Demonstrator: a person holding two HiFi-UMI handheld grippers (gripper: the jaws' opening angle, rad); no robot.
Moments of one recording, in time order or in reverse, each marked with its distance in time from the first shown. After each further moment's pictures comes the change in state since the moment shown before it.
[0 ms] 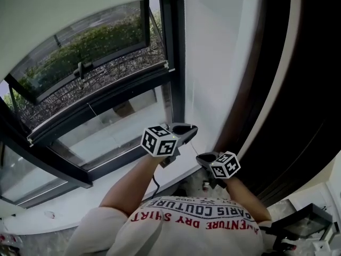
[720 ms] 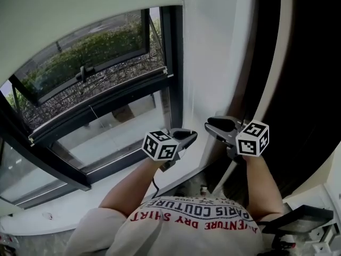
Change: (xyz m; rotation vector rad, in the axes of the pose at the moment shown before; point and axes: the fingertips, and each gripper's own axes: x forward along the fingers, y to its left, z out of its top) left arm 0.002 -0.016 -0.003 0.011 0.010 -0.006; right arm -0.139 0.024 0.209 -0.229 -0.371 0.049
